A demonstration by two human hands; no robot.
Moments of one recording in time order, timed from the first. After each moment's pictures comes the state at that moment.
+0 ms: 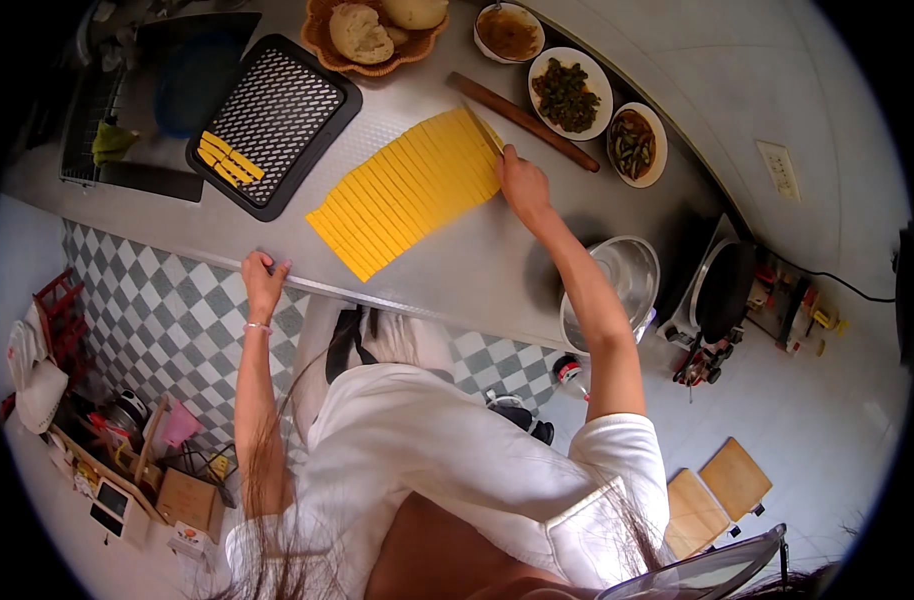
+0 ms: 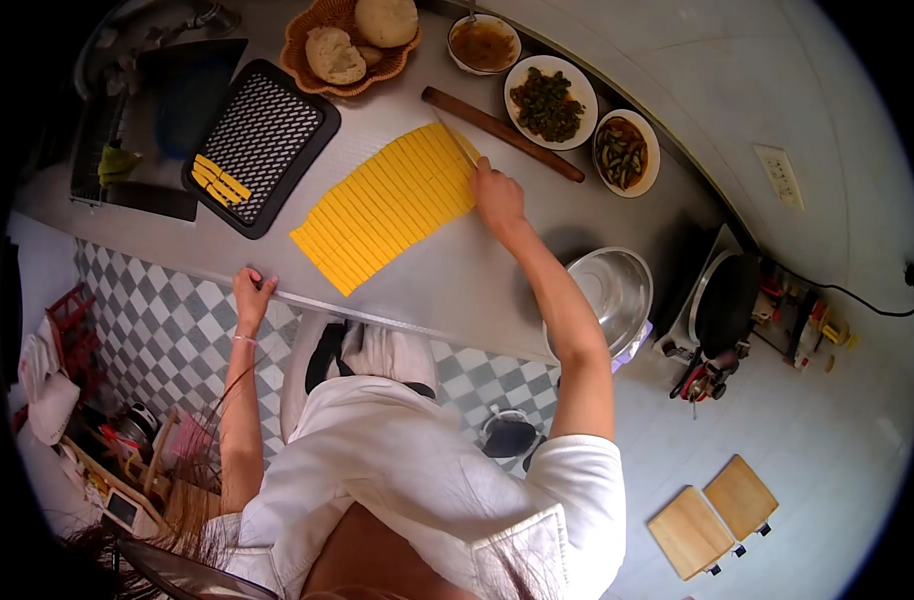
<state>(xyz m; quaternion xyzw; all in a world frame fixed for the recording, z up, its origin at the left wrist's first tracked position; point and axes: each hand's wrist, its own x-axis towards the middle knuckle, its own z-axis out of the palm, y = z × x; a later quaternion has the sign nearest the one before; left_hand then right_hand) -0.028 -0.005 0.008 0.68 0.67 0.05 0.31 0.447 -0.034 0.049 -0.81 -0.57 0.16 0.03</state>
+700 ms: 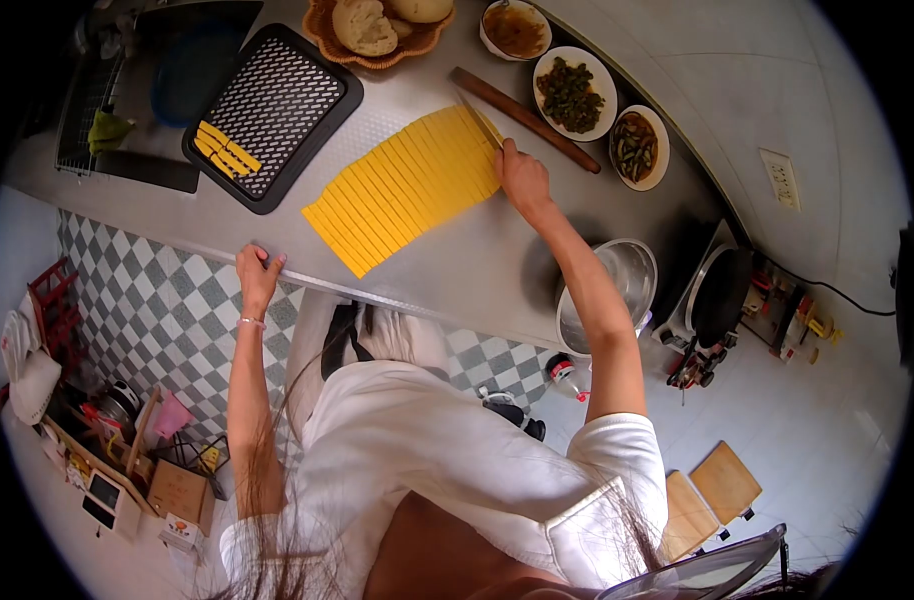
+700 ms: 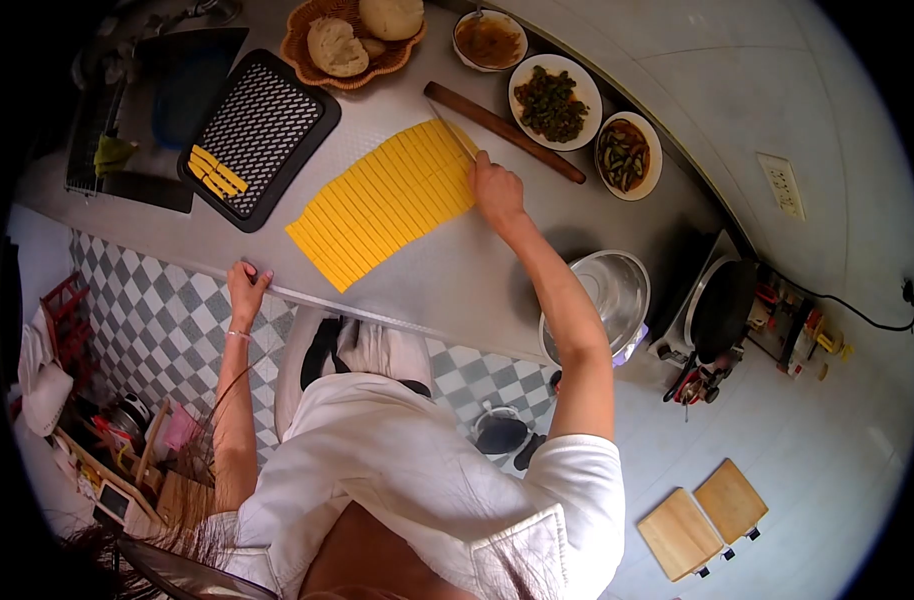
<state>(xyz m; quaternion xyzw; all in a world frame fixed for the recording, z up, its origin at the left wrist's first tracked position) -0.028 -0.005 0.008 0.67 0.67 0.04 0.31 0.452 -0.027 0.042 -0.78 -0.60 0.14 0.04</state>
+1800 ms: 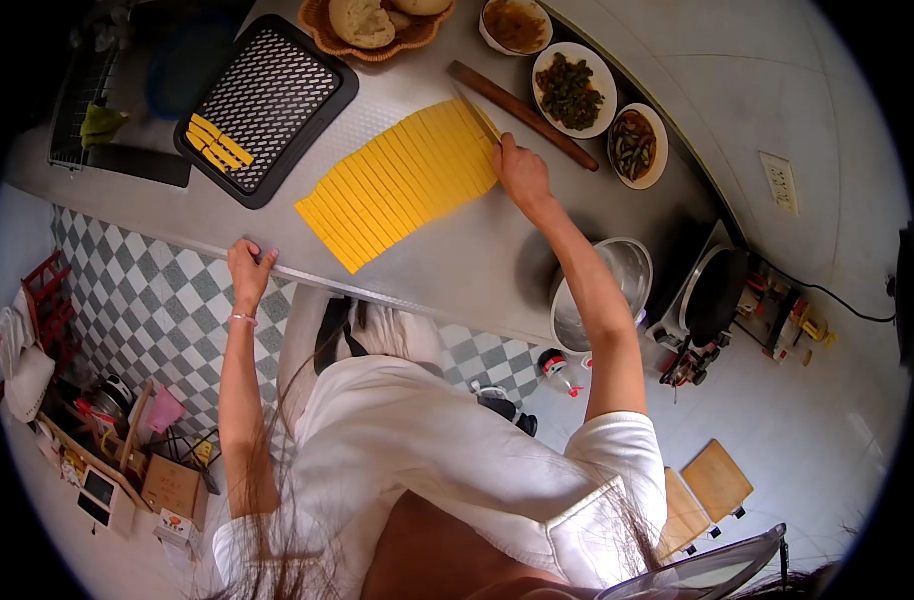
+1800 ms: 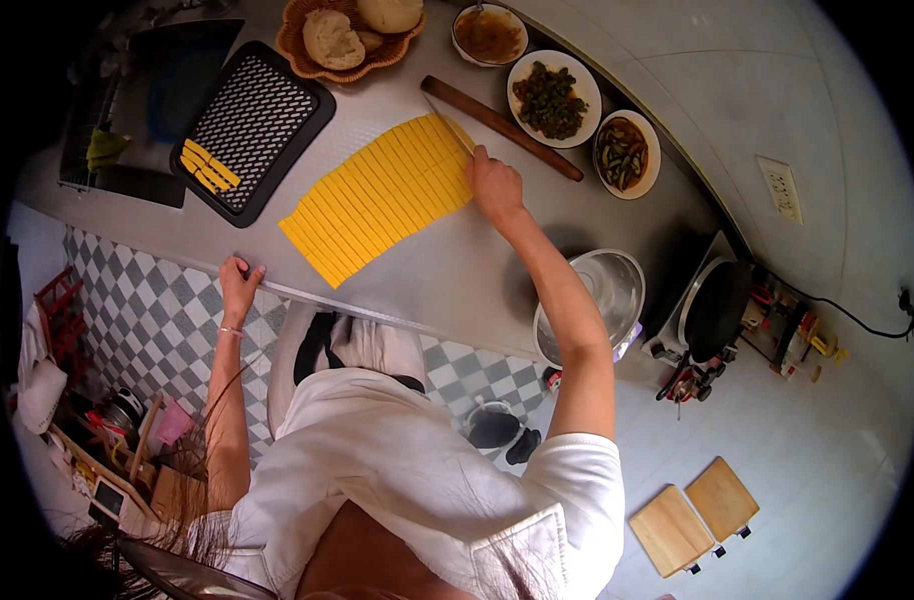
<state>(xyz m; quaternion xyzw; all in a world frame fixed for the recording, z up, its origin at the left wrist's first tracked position) -0.026 -0.004 0.011 0.67 0.67 0.03 0.32 0.455 -0.023 0.047 -0.78 -0.61 0.14 0.01</state>
